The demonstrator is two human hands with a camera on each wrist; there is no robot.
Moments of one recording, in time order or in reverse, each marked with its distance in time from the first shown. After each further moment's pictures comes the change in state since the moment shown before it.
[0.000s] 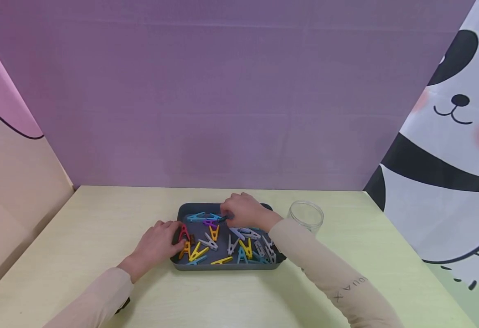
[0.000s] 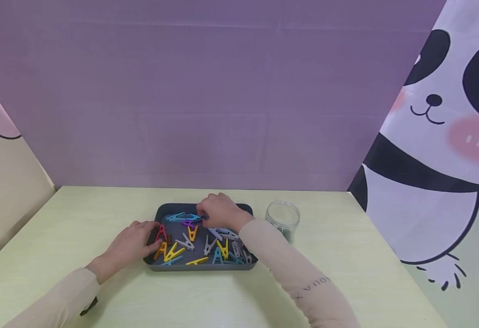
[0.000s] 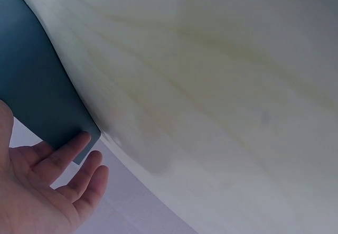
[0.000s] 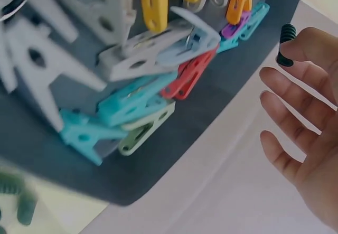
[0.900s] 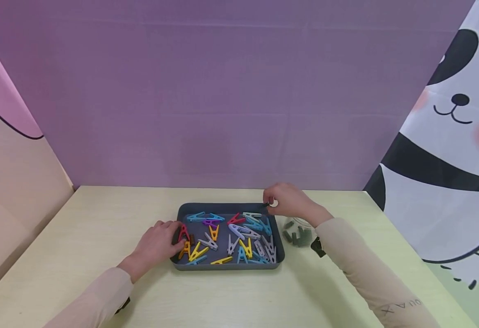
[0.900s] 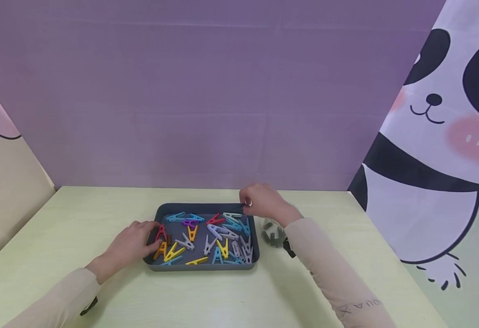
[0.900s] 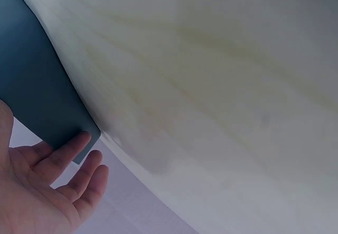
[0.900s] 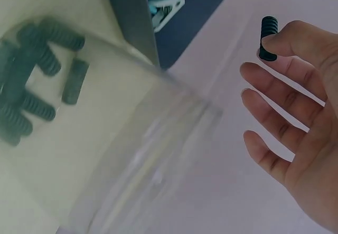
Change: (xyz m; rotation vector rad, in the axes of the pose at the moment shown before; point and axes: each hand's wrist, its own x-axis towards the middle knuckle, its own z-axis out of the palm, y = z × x) left_hand 0.000 0.000 0.000 0.002 -0.011 -0.006; right_hand -0.072 0.061 -0.039 0.092 0.054 0.170
